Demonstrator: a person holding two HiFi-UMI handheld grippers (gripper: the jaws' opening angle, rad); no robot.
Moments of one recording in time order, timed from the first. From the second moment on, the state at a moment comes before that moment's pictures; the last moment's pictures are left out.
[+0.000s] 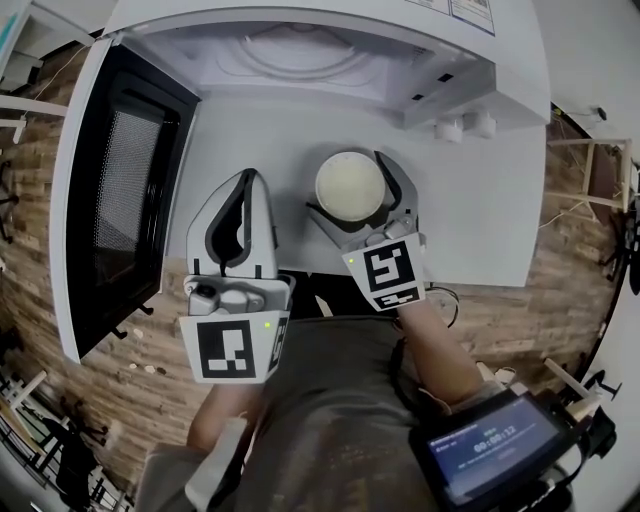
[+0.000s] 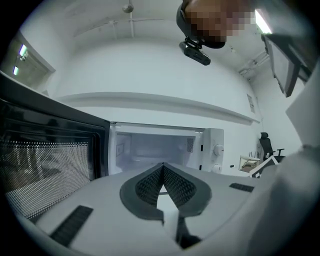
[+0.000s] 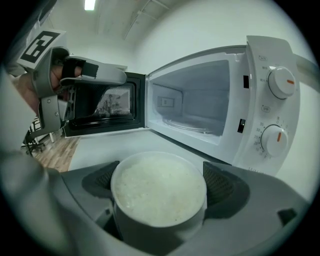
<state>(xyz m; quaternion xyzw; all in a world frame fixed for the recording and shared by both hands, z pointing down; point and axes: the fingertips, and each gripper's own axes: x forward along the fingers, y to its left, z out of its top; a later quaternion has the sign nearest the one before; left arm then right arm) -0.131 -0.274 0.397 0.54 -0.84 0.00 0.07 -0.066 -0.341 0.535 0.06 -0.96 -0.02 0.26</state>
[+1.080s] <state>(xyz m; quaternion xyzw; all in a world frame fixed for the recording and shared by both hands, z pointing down) -0.115 -0.271 0.299 0.54 -0.84 0.02 -0.01 -0.063 -0.336 0.323 0.02 -1.00 0.04 0.05</state>
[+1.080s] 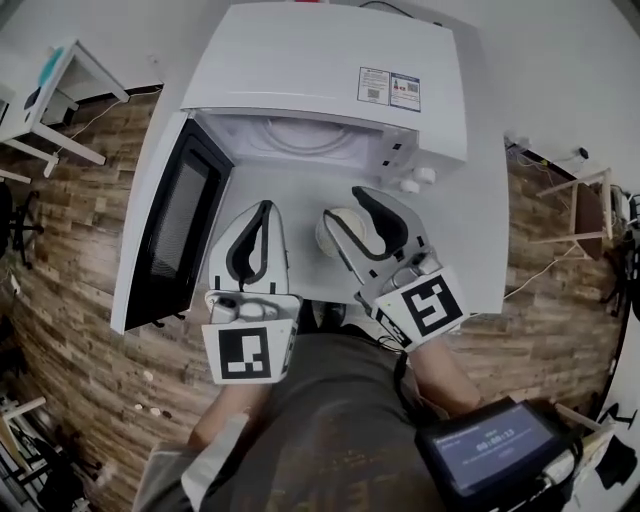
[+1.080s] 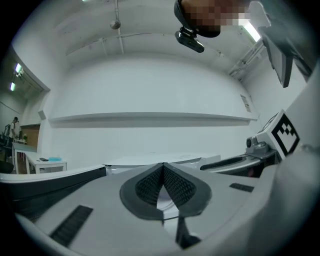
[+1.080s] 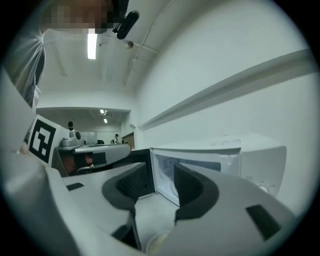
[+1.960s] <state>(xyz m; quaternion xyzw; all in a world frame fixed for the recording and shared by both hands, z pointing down) -0.097 -0.286 0.249 0.55 -0.83 0.00 -0.07 -0.057 -0.343 0.255 0.08 -1.00 -0.03 -0.02</state>
